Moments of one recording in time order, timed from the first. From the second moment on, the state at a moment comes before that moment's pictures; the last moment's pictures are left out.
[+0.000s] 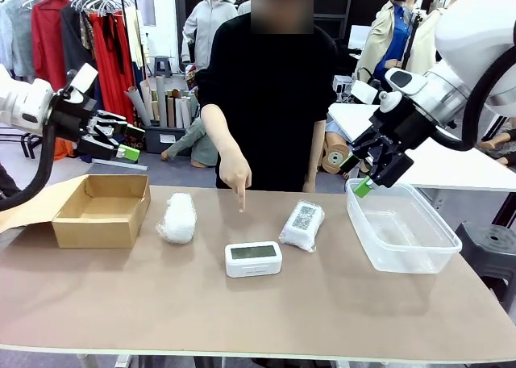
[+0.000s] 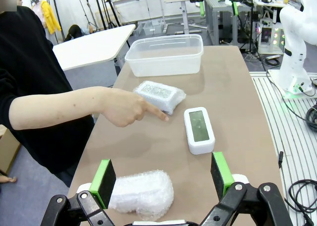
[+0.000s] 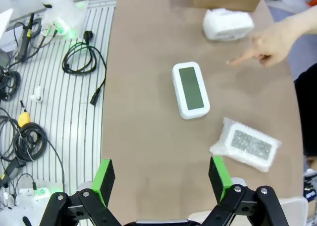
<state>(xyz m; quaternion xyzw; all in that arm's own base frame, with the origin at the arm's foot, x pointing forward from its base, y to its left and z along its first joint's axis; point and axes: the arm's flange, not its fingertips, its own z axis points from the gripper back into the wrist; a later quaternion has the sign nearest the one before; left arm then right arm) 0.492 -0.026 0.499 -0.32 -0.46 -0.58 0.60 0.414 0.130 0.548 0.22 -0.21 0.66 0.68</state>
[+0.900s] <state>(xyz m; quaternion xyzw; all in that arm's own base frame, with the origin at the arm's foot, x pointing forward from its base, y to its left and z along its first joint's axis) 0.492 -0.026 0.499 -0.32 -0.46 -0.58 0.60 0.413 0.133 0.548 0.22 -0.21 0.67 0.68</state>
